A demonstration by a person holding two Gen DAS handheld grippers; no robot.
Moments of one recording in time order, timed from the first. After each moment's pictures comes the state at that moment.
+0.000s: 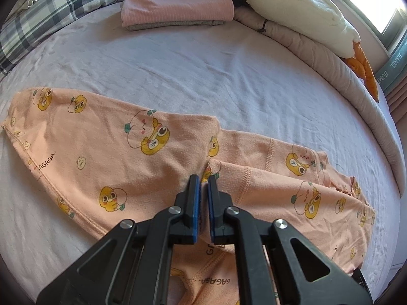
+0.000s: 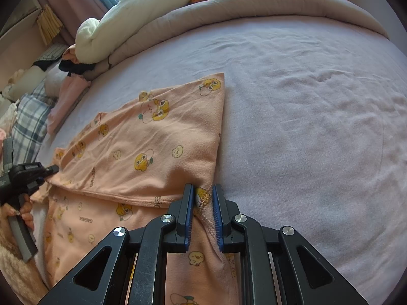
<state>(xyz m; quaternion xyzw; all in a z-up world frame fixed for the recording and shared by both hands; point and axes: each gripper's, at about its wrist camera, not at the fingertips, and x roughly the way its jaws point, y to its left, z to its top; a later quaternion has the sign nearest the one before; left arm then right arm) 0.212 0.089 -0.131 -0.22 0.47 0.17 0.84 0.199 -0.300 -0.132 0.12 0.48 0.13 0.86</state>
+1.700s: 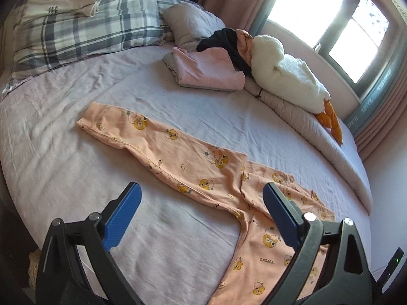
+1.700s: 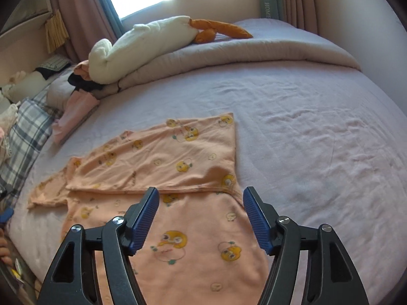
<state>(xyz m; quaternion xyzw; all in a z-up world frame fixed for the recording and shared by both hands) 0.042 0.161 -0.042 -0.29 0.32 0.17 0.89 0.115 -0.274 -0.044 0.11 0.39 0.07 0.91</state>
